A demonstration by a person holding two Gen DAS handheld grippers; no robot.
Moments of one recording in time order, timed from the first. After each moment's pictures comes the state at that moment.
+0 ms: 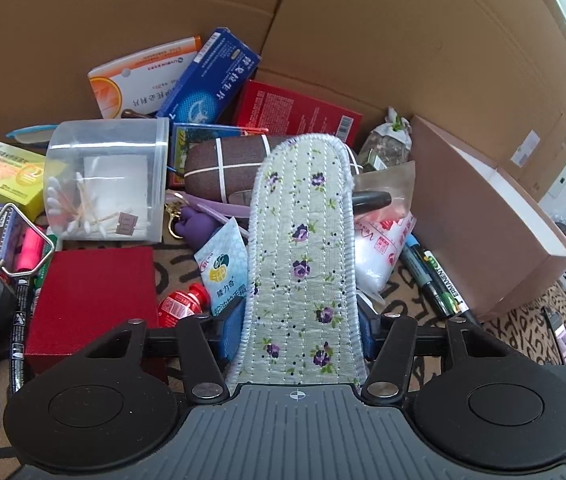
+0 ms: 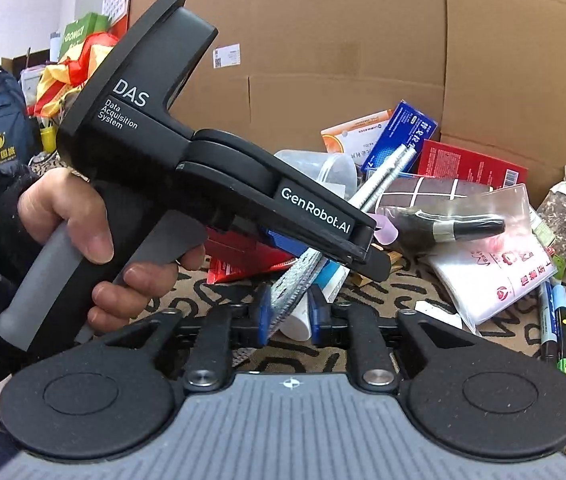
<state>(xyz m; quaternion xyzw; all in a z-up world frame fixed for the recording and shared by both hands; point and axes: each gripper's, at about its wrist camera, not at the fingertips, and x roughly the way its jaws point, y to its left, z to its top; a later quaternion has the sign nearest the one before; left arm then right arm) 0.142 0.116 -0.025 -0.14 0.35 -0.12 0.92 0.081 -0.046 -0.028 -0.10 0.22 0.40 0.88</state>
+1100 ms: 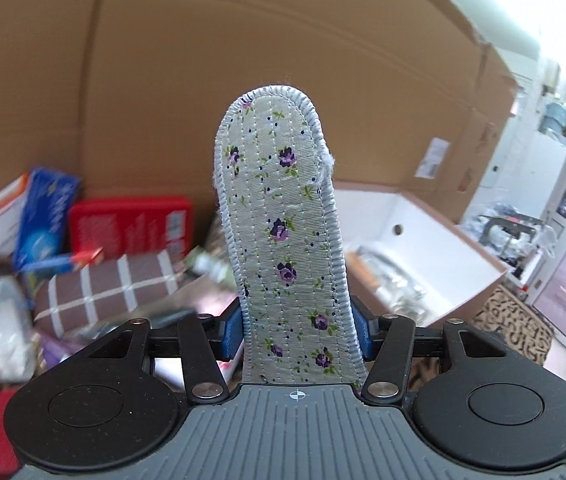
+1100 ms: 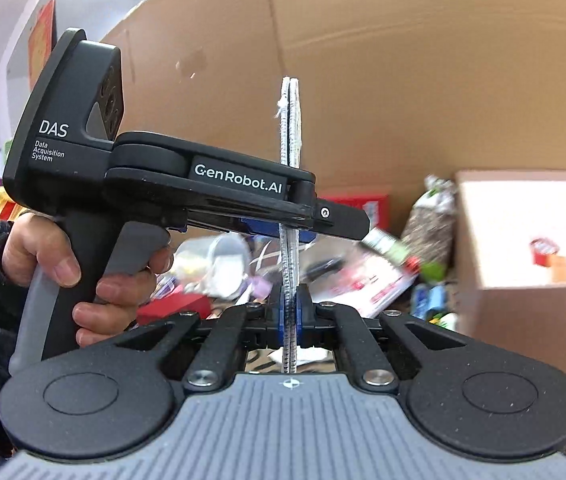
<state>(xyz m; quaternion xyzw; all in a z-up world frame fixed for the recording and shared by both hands) 0.167 -0.011 0.066 -0.07 0.27 -0.21 0.94 0.087 -0.178 0.028 0.04 0.18 0.33 0.93</state>
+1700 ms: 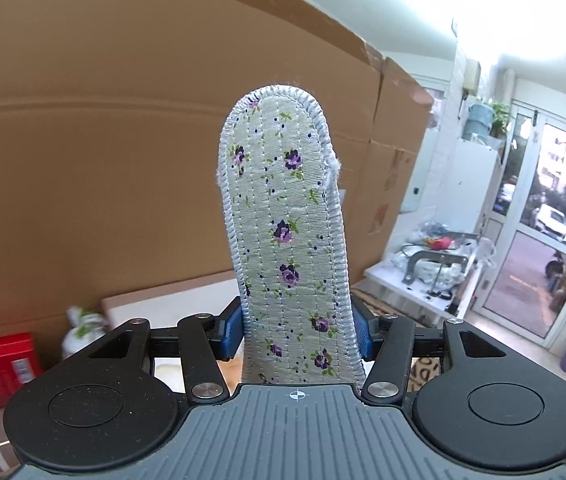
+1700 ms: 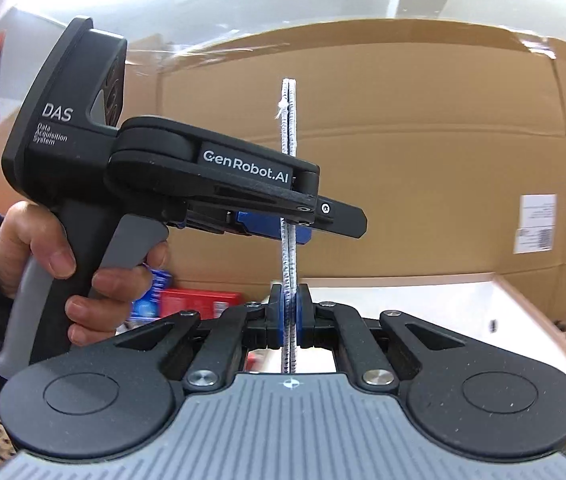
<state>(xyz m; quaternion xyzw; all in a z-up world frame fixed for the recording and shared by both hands) 0.226 -0.141 0.127 -0.04 0.21 -0.32 0.92 0.103 -0.276 0.077 0.02 0.09 0.20 0.98</state>
